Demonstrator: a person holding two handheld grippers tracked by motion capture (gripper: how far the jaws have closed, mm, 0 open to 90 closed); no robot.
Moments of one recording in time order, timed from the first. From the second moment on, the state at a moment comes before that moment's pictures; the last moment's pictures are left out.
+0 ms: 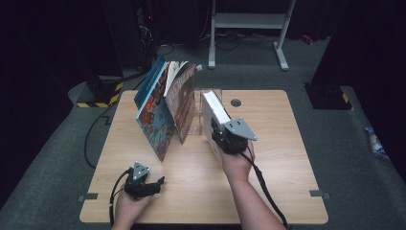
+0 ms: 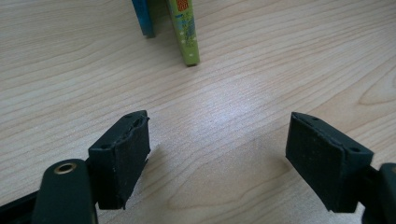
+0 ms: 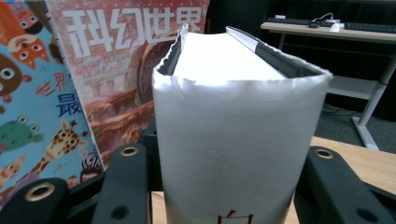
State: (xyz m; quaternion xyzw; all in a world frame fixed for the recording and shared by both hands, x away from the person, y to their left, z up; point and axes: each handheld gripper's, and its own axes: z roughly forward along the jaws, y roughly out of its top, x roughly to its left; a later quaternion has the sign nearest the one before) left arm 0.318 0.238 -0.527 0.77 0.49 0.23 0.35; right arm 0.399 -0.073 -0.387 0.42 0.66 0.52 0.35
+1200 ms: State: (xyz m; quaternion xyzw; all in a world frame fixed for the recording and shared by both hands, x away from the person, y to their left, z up) left arm 0.317 0.240 -0.527 0.76 0.49 0.22 0.37; right arm 0.465 -0.038 -0.413 0.47 0.63 0.49 0.37
